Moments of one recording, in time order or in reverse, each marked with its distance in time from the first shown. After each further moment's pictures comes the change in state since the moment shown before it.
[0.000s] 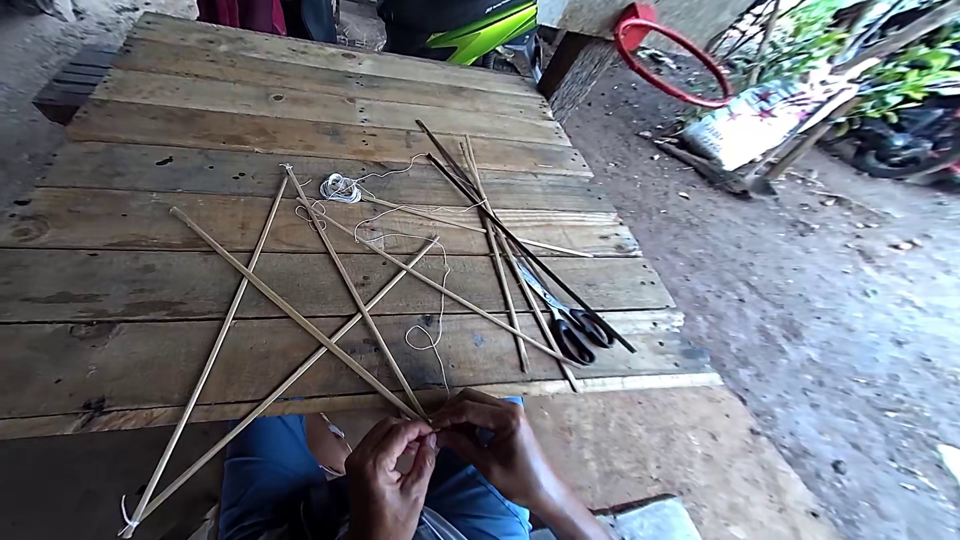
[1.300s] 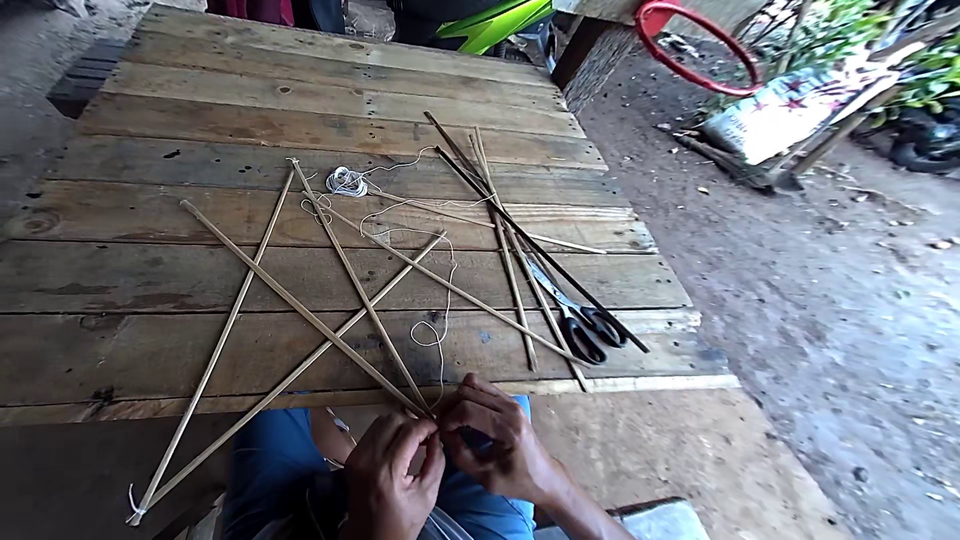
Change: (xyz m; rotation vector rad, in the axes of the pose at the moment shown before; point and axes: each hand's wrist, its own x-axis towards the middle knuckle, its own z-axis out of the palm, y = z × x) left_hand 0.008 0.006 -0.002 0.284 0.067 0.207; right_hand 0.013 0.010 0.000 -0.192 -0.023 -0.351
